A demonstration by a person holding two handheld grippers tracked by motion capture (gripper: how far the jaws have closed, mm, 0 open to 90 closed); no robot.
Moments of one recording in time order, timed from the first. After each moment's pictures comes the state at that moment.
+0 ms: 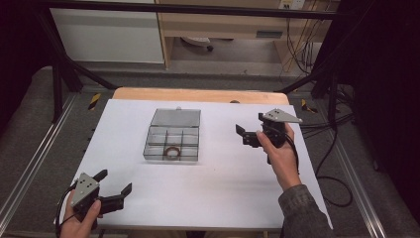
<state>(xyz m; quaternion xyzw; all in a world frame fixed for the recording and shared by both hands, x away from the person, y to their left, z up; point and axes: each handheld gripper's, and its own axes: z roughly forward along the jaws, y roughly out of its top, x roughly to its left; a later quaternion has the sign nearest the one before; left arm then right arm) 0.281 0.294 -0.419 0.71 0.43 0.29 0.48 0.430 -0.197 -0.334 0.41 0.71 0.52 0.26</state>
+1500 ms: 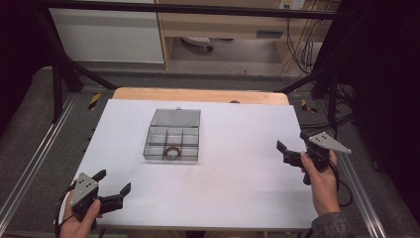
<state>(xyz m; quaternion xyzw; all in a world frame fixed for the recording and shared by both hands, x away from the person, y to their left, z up) 0.281 0.297 -0.420 0.71 0.44 0.29 0.47 0.378 -0.301 -0.371 0.45 0.66 0.51 0.32</state>
